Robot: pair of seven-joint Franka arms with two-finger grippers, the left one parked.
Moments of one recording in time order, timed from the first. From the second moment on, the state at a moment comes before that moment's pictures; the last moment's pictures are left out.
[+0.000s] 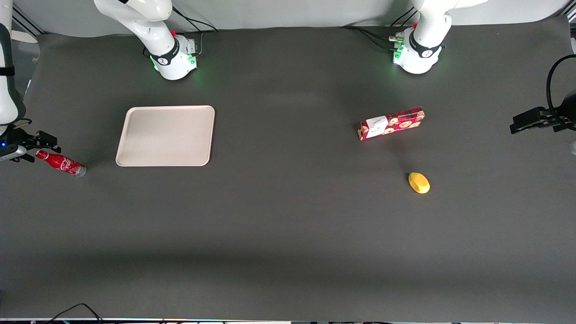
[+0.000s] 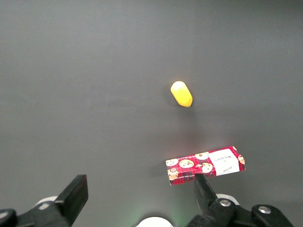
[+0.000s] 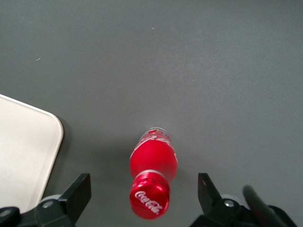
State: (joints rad) arm -0.15 0.22 -0.50 -2.13 0.26 2.35 -1.15
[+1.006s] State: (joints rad) arm -0.15 0.25 -0.50 -2.10 0.26 2.35 -1.14
